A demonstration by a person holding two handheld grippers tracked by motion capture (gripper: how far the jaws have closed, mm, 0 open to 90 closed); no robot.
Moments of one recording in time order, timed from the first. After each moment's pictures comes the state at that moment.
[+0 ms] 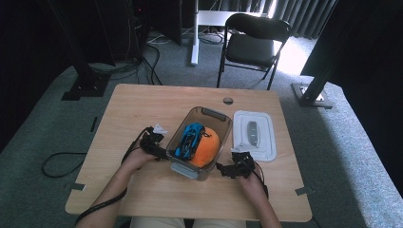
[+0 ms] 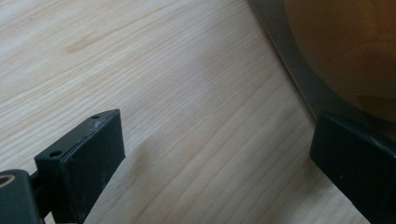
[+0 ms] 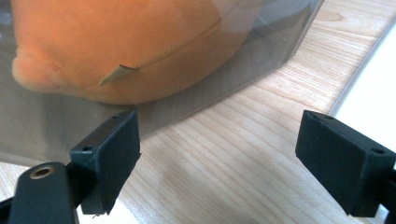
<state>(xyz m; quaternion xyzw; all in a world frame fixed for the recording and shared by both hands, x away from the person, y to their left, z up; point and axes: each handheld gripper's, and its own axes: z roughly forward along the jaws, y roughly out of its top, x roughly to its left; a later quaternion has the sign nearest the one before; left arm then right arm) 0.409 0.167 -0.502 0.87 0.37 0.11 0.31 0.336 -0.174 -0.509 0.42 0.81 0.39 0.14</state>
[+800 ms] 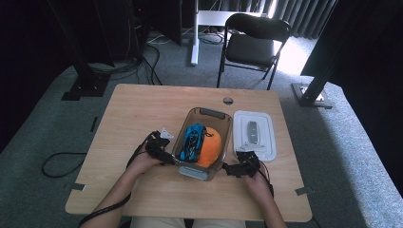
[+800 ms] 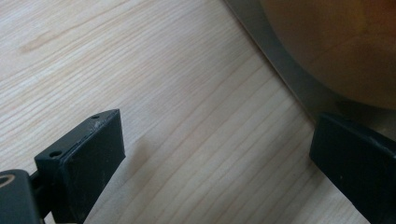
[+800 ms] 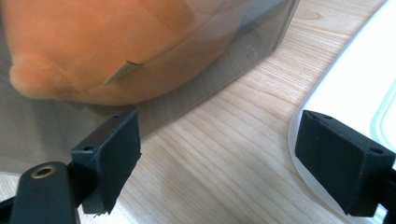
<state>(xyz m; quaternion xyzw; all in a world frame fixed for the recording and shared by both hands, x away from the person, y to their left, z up) 0.394 0.147 -0.505 0.88 0.36 0.12 0.29 0.339 -0.190 -0.508 0.42 0.81 0.39 0.14</state>
